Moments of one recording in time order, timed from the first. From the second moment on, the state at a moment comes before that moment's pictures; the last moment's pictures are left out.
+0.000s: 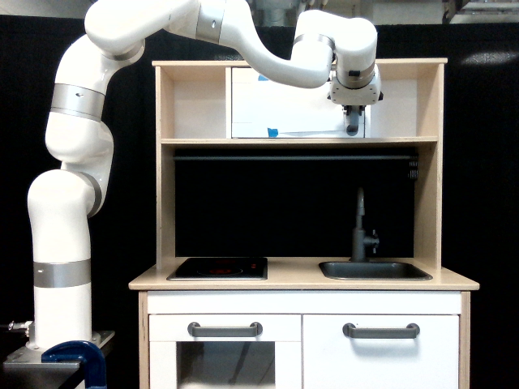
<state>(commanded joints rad) 0.04 0.20 0.10 1.56 1.31 1.22 -1.62</state>
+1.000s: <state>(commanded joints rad) -0.01 0.15 0.09 1.52 1.31 1.28 -1.63</state>
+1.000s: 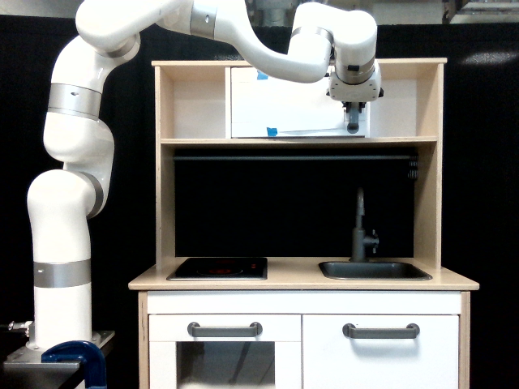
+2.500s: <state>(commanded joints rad) -0.05 0.10 0.07 1.46 1.31 1.33 -1.66</state>
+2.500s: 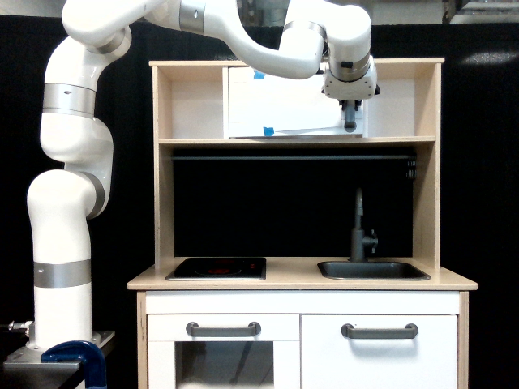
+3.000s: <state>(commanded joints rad) -0.06 0.08 0.06 1.45 1.31 1.36 -1.66</state>
